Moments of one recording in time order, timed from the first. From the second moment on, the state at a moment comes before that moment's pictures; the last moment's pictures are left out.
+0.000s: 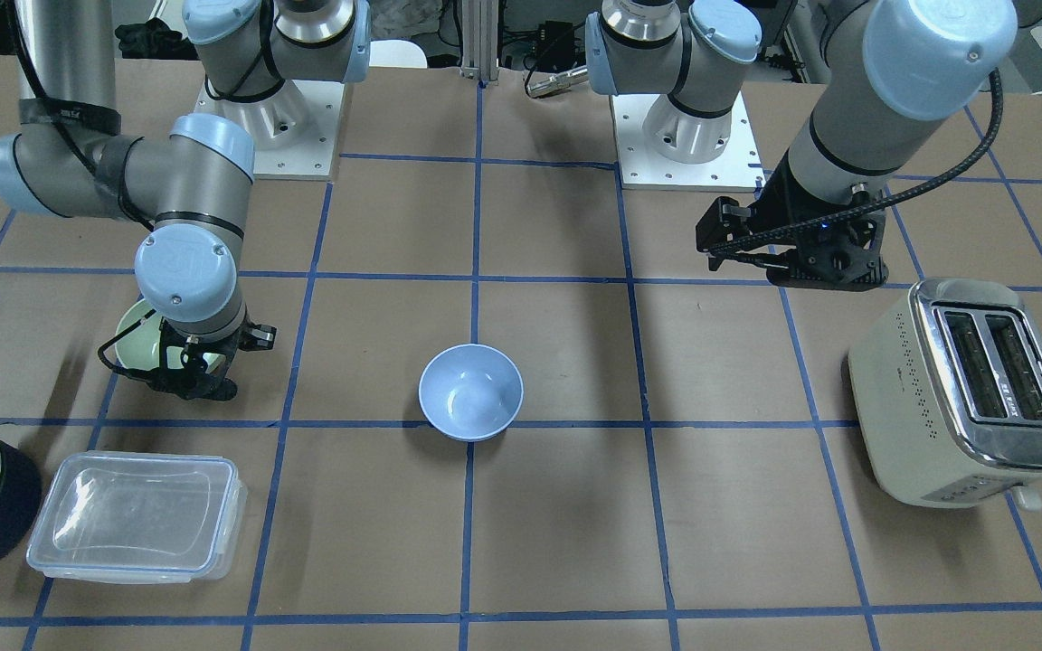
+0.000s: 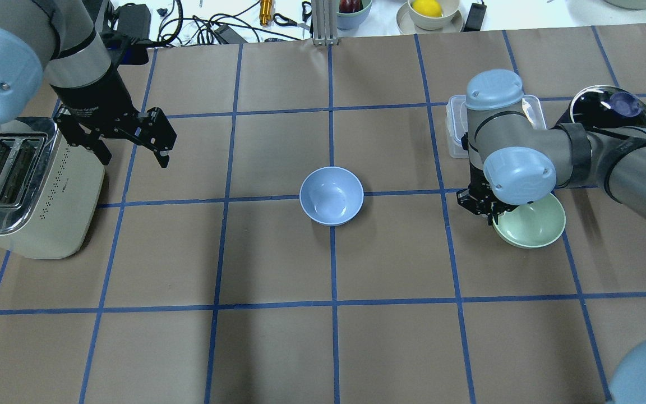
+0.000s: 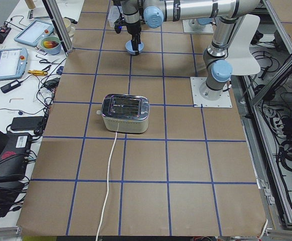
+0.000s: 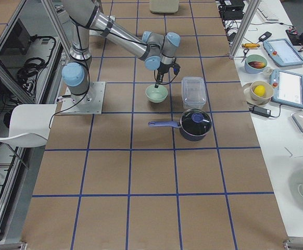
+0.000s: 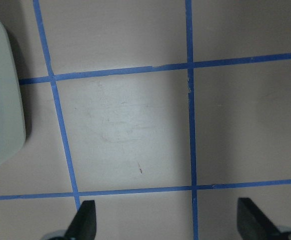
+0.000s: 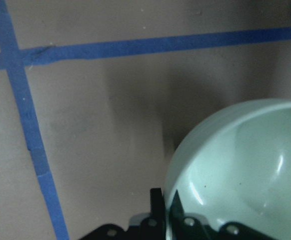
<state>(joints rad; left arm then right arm) -1.50 -1.64 -1.59 -1.63 1.64 0.14 1.54 -1.28 1.91 -1.93 -1.84 0.10</state>
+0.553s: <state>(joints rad) -1.50 -1.64 -1.59 -1.63 1.64 0.14 1.61 -1.27 1.58 -1.66 -1.70 0.19</state>
